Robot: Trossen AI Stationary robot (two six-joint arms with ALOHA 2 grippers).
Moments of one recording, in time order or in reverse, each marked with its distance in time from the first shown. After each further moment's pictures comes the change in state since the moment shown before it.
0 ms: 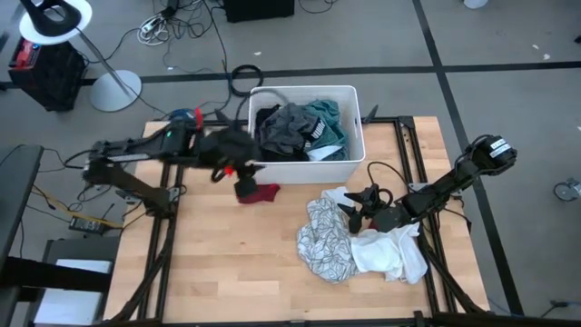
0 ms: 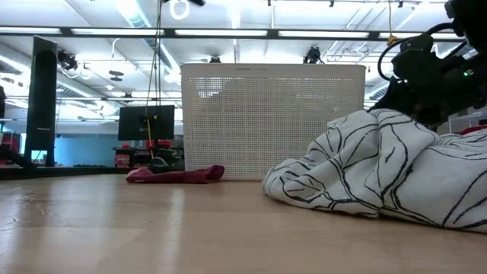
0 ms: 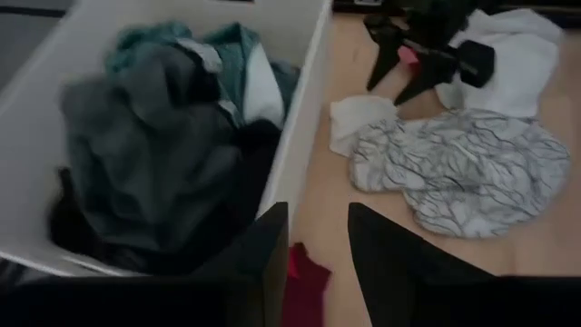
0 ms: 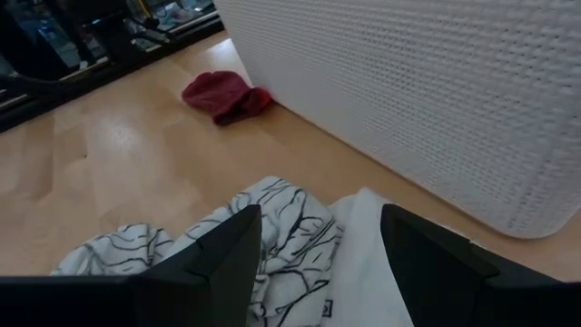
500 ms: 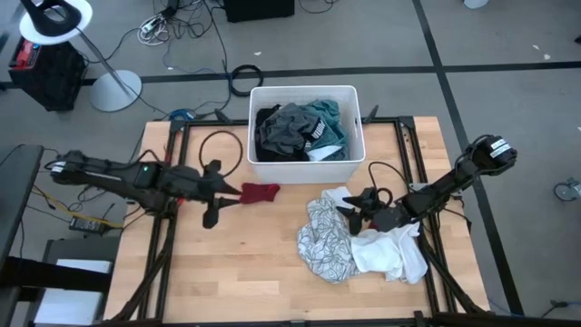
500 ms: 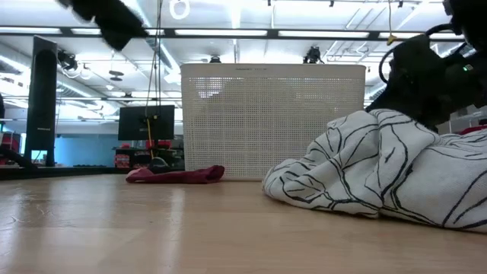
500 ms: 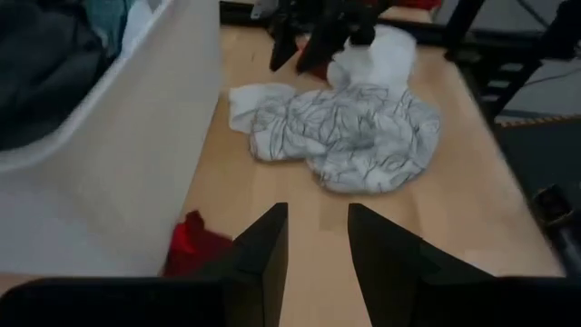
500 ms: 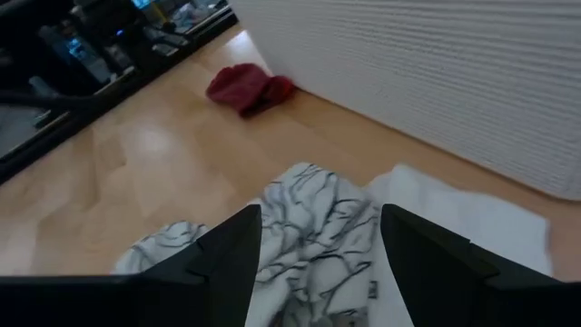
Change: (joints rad) left arm -0.158 -0.564 -0.855 0.544 0.118 -0.070; right arm -0.004 0.000 0.005 0.018 -0.081 0.118
